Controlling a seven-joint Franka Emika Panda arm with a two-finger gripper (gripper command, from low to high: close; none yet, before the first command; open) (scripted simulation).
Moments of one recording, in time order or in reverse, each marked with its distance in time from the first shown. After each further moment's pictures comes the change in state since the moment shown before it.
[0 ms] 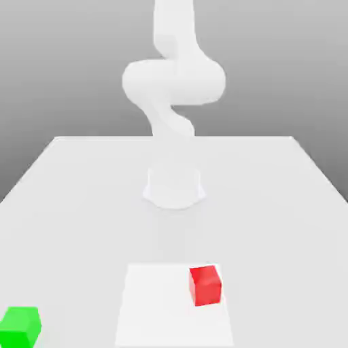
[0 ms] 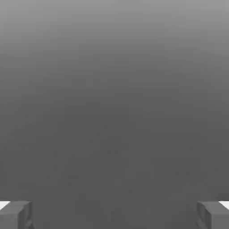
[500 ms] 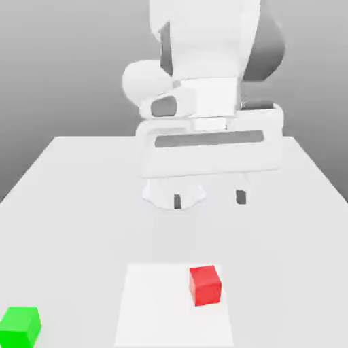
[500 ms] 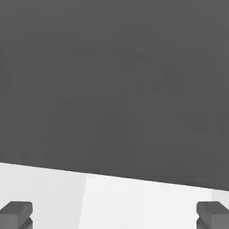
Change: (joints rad) arm 0.080 0.556 0.028 -0.301 0.027 0.320 -0.057
